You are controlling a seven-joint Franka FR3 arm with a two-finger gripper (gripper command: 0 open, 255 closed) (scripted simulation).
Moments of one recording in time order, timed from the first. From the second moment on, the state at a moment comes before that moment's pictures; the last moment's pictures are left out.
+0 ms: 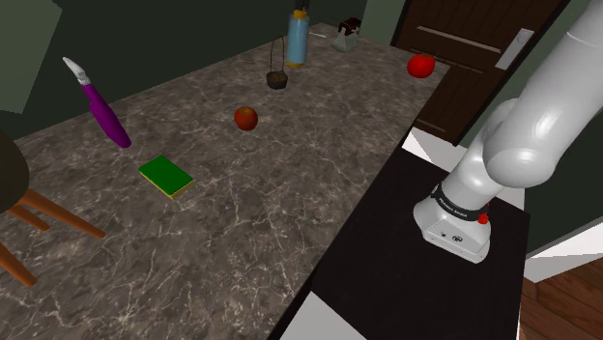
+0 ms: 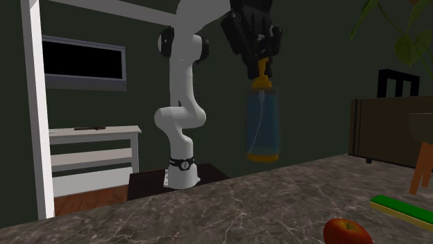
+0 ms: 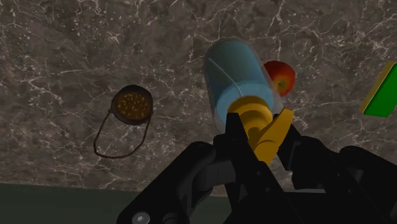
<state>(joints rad) 0.12 0.02 -0.14 -1.63 0.09 1.76 -0.22</state>
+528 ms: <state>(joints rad) 0.21 0.10 -0.07 -1.61 0.08 1.84 -0.05</state>
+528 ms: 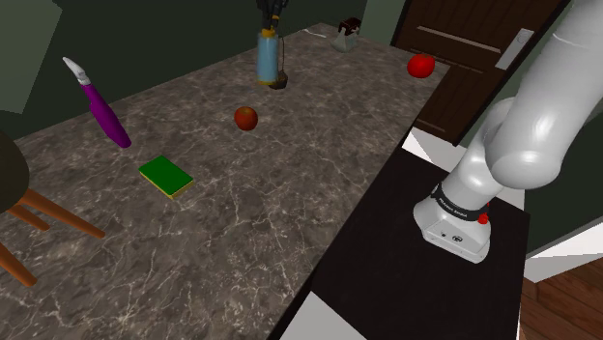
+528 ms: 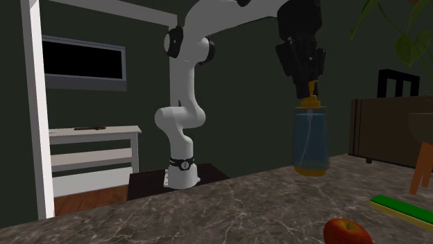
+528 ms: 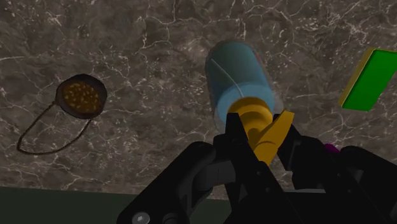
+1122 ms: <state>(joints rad) 0.31 0.26 0.00 -1.47 0.04 1.87 0.12</state>
